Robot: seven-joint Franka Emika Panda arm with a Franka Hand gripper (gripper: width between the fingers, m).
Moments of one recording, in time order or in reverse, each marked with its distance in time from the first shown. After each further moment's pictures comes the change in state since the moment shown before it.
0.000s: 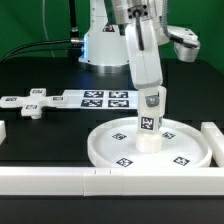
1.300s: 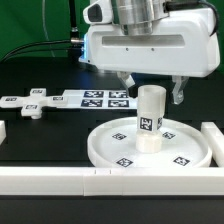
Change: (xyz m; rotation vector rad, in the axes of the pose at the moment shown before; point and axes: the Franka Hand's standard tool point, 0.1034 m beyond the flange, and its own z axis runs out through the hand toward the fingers) arm -0.002 -0.003 0.000 -0.073 0.013 -1.021
